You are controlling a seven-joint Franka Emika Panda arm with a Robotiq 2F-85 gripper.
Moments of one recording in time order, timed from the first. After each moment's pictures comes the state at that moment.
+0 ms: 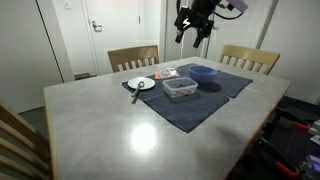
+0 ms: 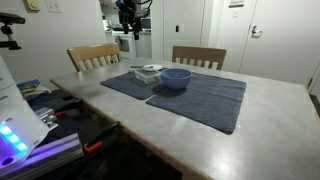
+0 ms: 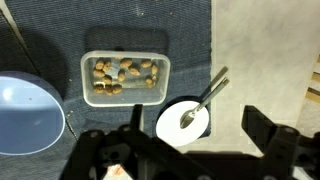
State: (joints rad) arm 0.12 -0.11 0.07 -2.47 0.32 2.58 0.07
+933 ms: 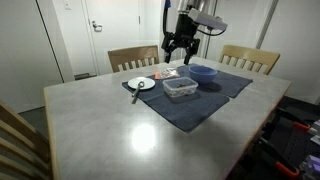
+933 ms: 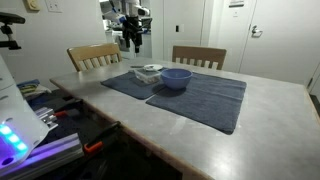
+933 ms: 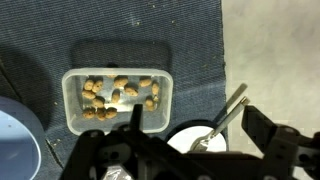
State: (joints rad) arm 0.12 0.13 0.11 -2.33 0.23 2.59 0.22
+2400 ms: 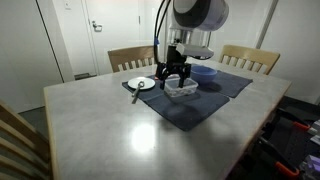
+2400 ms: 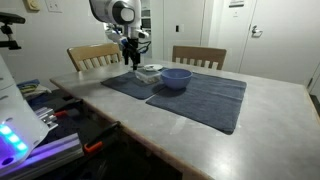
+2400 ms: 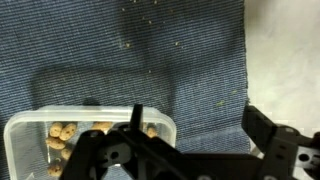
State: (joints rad) arm 0.16 0.39 0.12 -2.23 0.21 2.63 0.23
